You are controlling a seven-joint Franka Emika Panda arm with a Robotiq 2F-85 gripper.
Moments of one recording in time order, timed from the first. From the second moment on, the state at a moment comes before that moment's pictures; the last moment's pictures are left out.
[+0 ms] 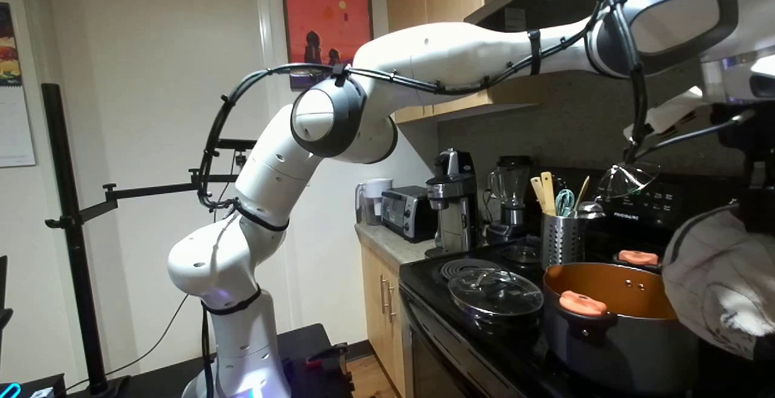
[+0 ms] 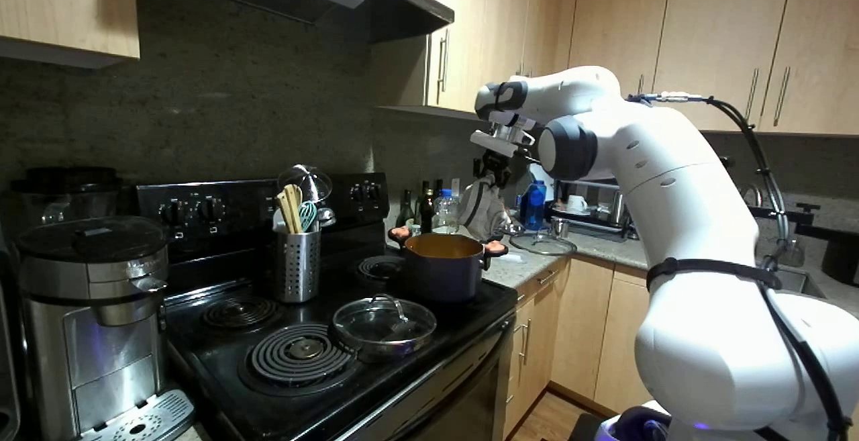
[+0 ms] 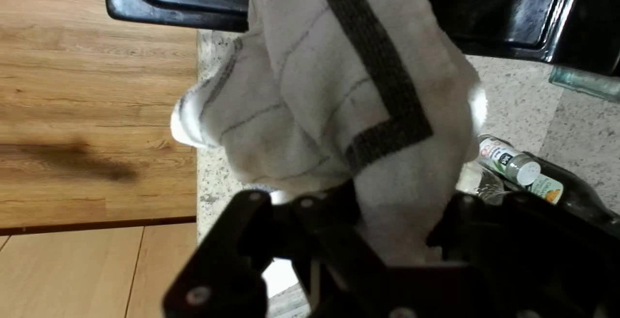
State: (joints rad) arm -0.62 0.64 -0.29 -0.95 0.34 1.84 0.62
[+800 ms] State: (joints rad) arm -0.68 0.93 -0.27 -0.64 0.29 1.80 0.77
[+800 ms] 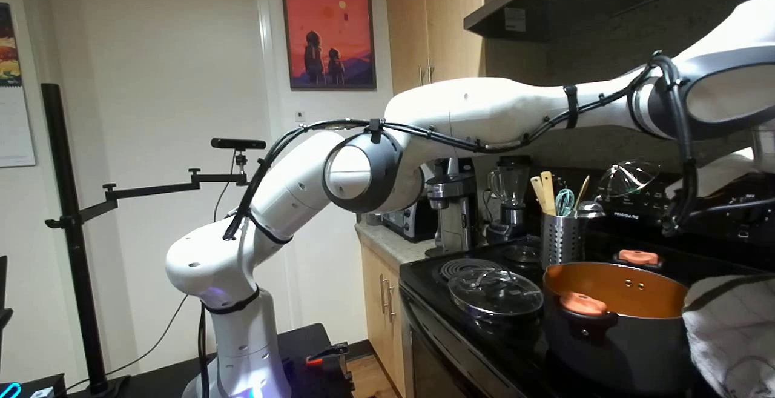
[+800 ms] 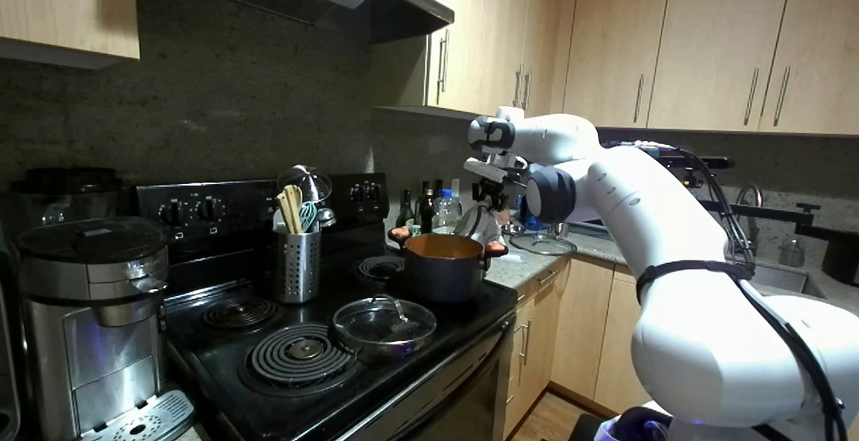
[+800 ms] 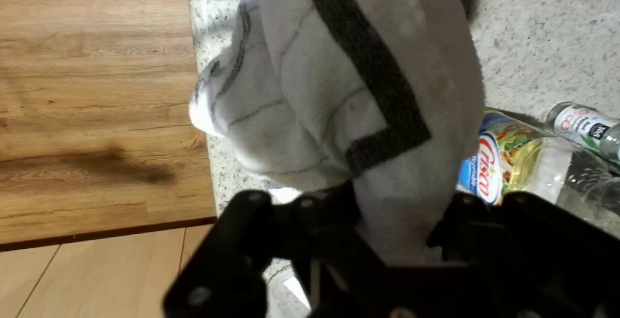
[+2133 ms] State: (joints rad) arm -0.75 1.07 -0.19 -0.45 0.20 1.75 1.26
